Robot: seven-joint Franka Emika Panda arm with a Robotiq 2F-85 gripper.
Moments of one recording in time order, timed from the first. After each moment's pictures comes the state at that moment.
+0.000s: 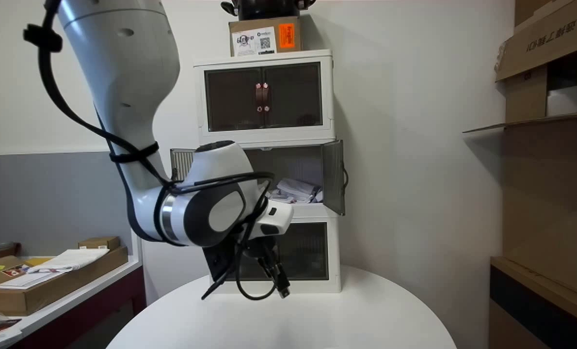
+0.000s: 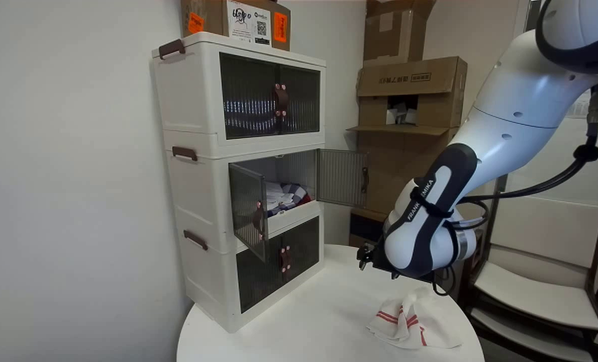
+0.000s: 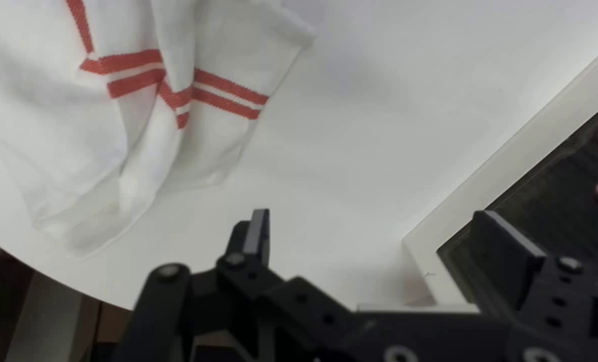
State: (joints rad) arm -0.37 0.18 0.10 -2.60 -0.15 3.26 0.61
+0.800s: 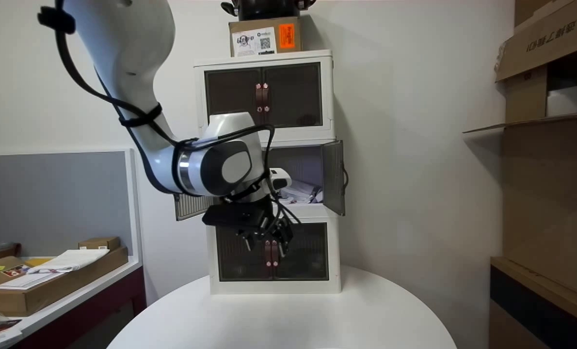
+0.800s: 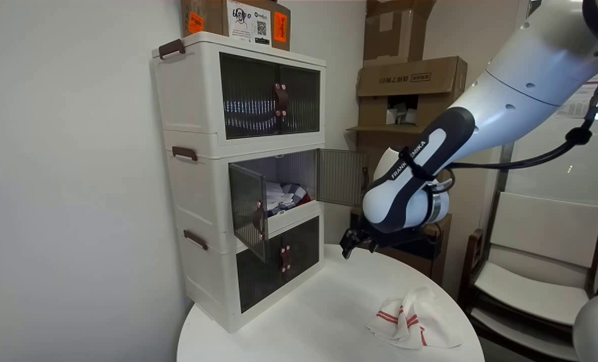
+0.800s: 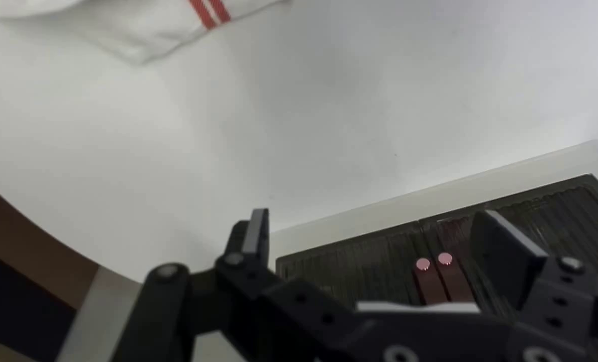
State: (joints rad) arm -0.95 0.14 0.76 -2.44 -0.11 2.95 -0.03
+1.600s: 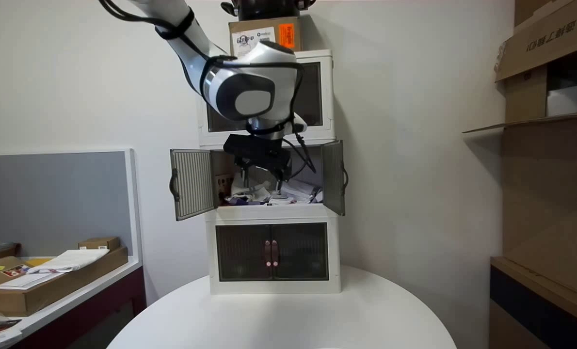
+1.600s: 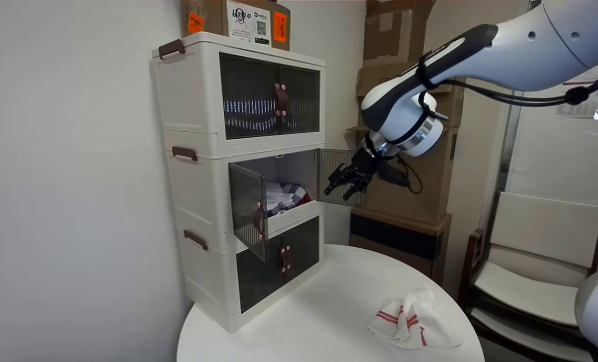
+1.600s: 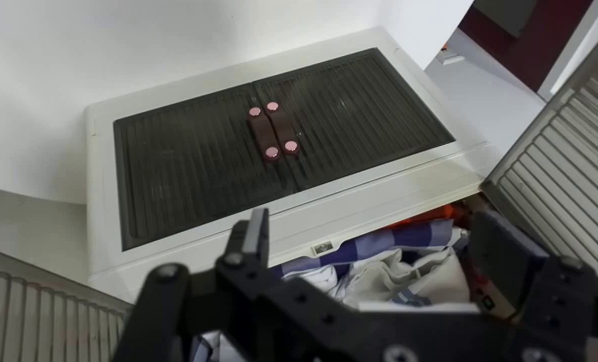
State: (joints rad) arm -1.78 0.24 1.64 -2.15 0.42 2.51 -0.62
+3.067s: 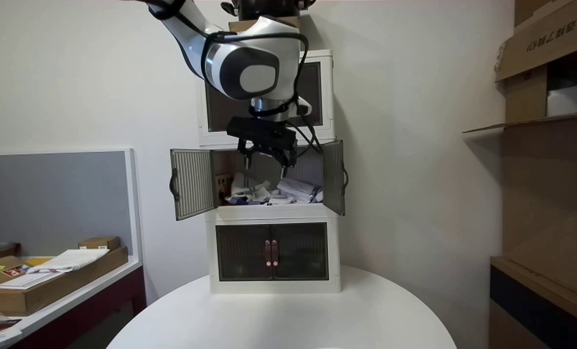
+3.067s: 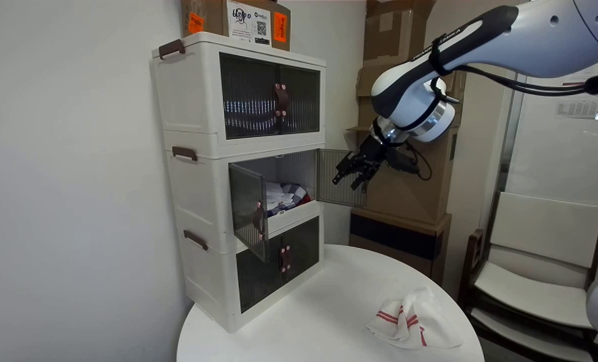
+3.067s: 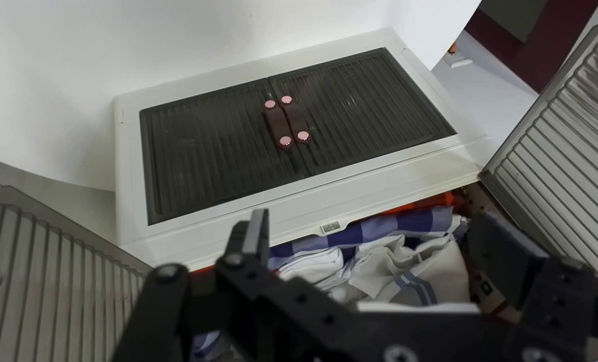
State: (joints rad) arm -2.03 0.23 1.85 -2.13 0.36 2.45 -0.59
